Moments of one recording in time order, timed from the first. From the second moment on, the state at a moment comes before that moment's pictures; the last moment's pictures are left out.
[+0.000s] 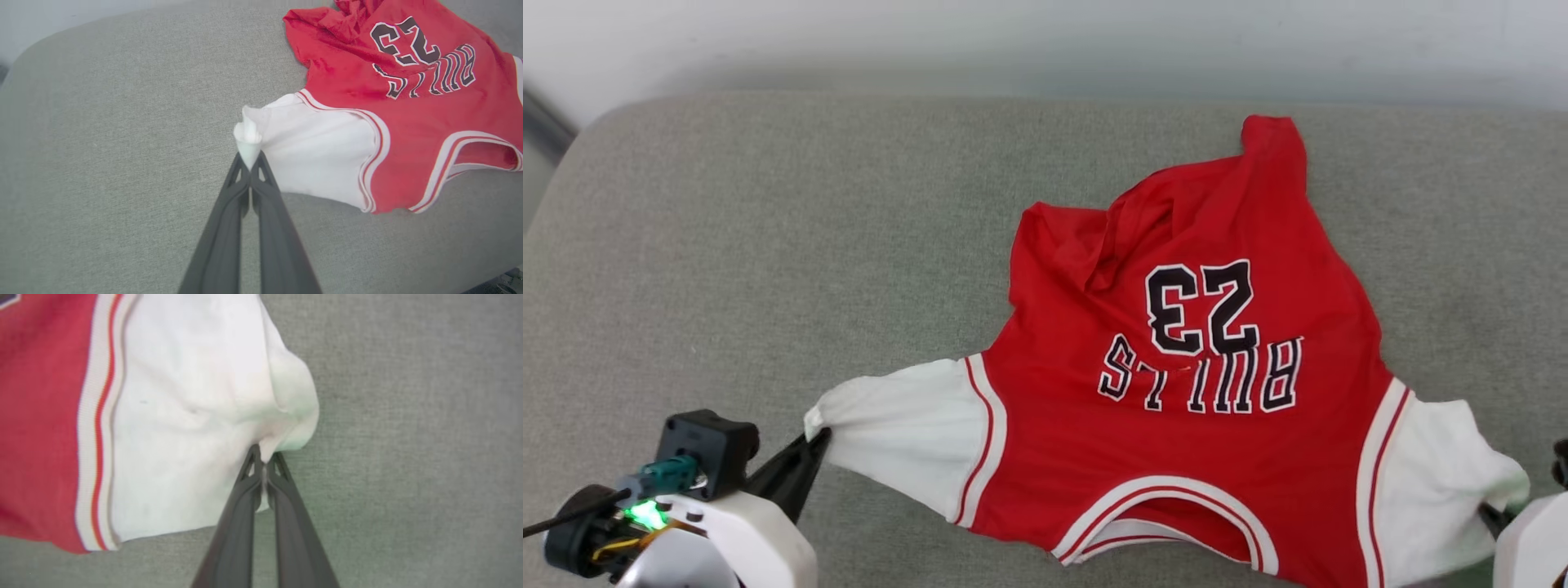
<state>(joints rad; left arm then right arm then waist) 0.09 0.63 -0.25 -0.50 -0.53 0.16 0.53 0.11 -0.26 -0.20 -0.07 0.25 0.13 0.74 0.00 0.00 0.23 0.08</state>
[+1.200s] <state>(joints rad) -0.56 0.93 0.13 -0.50 -0.65 0.02 0.39 -0.74 -0.58 -0.13 -0.33 0.57 0.13 0.88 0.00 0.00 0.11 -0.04</state>
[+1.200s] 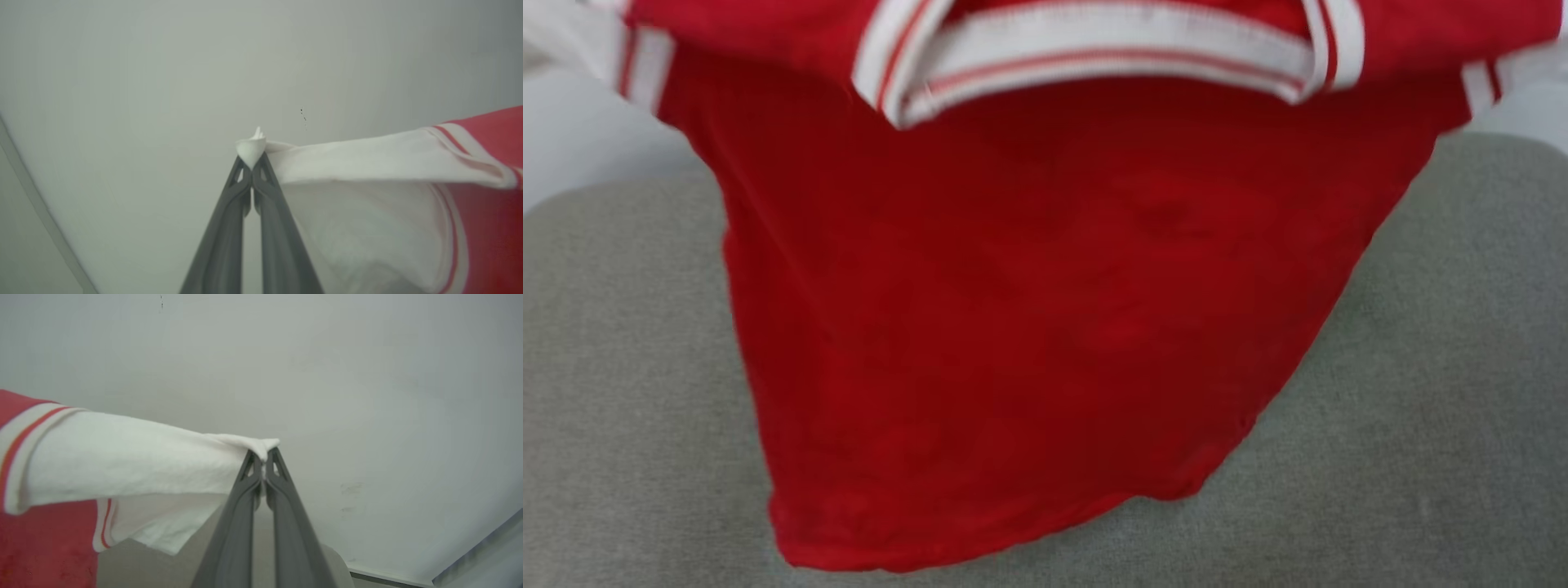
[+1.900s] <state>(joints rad) -1.47 0.80 -0.16 0.20 -0.50 -0.08 0.19 -1.42 -0.50 0.11 0.19 0.37 0.13 0.53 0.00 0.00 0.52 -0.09</state>
